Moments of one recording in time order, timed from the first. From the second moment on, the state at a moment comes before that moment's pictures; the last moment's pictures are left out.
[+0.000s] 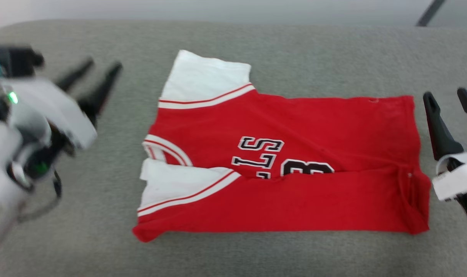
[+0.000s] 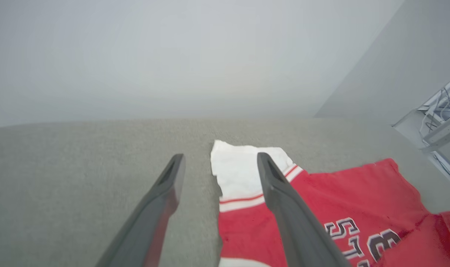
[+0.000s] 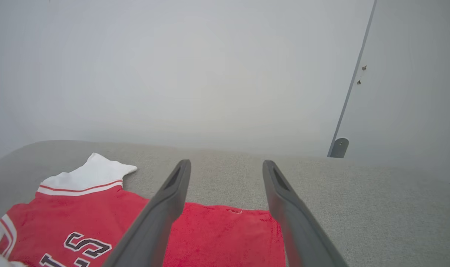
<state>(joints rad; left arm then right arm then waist) -0.86 0.81 -0.78 0.27 -1.24 -0.03 0.03 -0.30 -0.28 -0.05 -0.11 0.43 0.13 0.19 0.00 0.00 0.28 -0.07</state>
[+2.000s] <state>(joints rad) -1.52 0.66 -1.12 0.63 -1.41 -0.13 0.67 -0.99 -0.40 0.25 0.39 0.61 0.13 0.88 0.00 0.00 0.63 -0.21</state>
